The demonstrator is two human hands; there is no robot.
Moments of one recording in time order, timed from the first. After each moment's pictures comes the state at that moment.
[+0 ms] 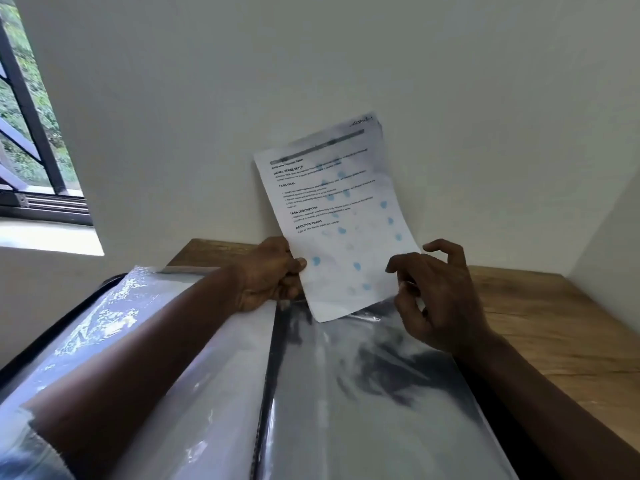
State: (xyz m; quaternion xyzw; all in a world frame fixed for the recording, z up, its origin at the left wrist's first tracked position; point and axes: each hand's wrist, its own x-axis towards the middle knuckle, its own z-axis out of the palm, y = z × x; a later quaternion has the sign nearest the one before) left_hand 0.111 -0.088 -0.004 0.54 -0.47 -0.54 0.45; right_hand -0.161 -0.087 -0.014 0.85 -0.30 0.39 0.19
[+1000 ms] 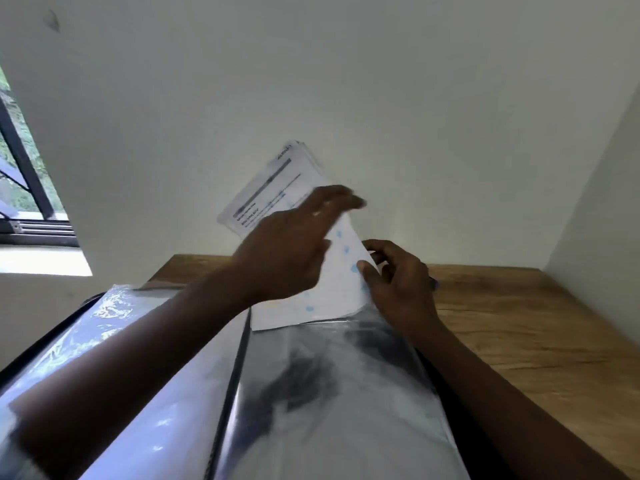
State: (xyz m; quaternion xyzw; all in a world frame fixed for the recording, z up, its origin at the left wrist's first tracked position) left_hand 0.051 -0.059 0.061 0.44 -0.85 0.12 0.28; right_hand -0.151 -0.114 -0.029 0.69 -0.45 0.54 -0.16
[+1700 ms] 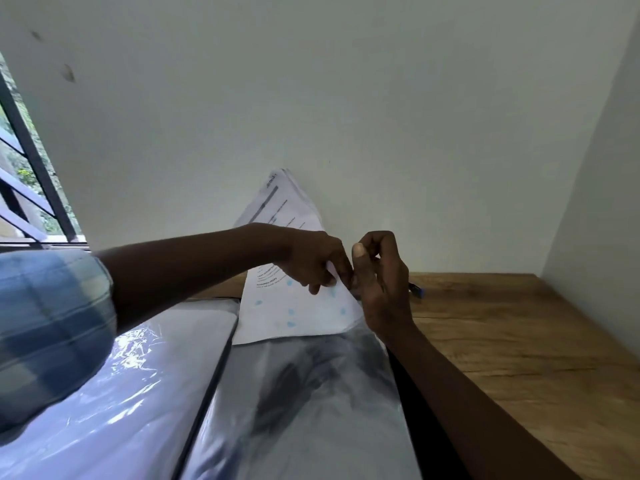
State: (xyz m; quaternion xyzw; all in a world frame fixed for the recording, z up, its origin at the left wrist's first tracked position) left_hand 0.000 -0.130 0.085 0.47 -0.87 -0.13 -0.09; right_hand -0.154 -0.112 -0.018 0.66 -0.26 0.67 -0.20
